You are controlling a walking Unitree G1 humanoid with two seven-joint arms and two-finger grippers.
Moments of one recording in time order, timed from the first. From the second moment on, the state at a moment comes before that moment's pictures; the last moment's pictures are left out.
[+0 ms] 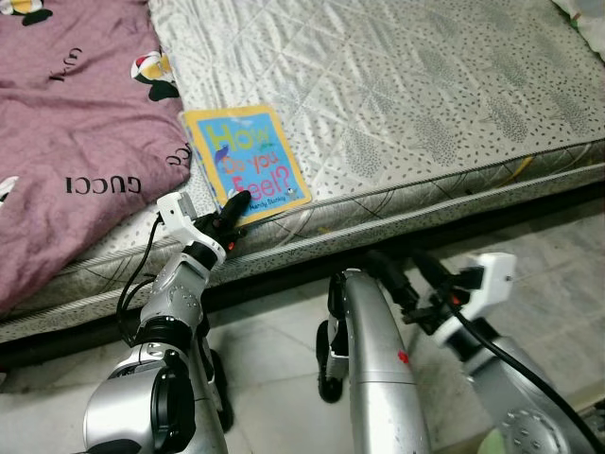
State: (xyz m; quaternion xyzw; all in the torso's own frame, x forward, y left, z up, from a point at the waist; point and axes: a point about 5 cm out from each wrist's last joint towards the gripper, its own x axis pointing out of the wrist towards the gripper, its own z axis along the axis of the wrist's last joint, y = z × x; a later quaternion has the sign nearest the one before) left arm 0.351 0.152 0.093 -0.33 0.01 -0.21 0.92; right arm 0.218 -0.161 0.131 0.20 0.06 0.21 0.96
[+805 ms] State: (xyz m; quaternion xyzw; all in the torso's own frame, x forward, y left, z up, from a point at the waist) left arm 0.300 0.174 0.097 -0.13 -0.02 -0.18 0.98; right arm 0.279 -0.170 0.129 0.10 -0.02 0.12 0.99
